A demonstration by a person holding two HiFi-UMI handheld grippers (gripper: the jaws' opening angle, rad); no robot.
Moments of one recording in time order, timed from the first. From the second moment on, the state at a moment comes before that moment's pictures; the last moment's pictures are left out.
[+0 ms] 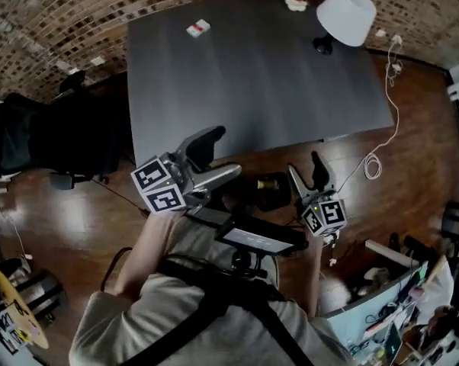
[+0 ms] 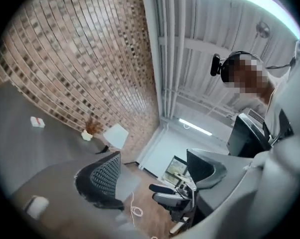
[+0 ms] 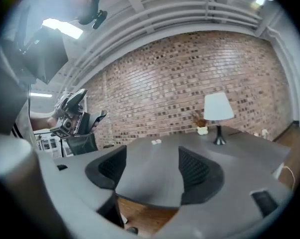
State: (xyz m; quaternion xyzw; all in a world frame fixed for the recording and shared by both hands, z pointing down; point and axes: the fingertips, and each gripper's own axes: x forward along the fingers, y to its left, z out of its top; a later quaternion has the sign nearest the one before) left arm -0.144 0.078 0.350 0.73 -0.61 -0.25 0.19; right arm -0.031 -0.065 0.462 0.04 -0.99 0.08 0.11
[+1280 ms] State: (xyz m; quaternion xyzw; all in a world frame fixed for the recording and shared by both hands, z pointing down) left arm -0.424 0.244 0.413 0.43 -0.83 -0.28 0.21; right arm -0.651 -0.074 0.661 -0.38 -0.77 -0.39 0.33
